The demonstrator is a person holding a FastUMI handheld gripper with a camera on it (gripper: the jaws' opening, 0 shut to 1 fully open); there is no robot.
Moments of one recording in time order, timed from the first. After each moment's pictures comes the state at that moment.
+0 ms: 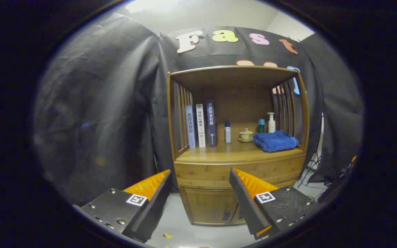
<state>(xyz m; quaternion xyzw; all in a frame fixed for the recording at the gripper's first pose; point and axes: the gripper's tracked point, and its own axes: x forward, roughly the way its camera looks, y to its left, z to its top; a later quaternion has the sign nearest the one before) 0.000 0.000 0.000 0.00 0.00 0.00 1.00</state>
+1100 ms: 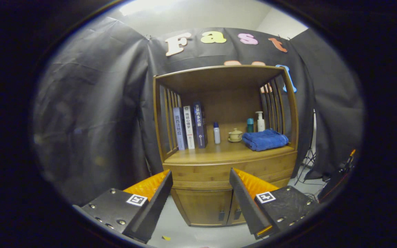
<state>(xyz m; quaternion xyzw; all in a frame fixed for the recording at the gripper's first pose) 0.007 -0.035 -0.009 0.01 -0.01 -0.03 1.00</state>
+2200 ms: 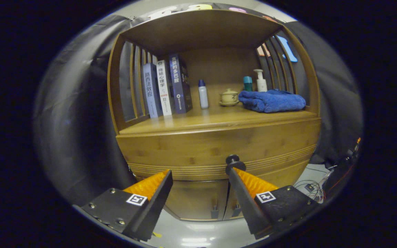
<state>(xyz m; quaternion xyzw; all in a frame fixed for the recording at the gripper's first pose) 0.160 -0.089 -0.142 0.01 0.10 -0.06 0.99</state>
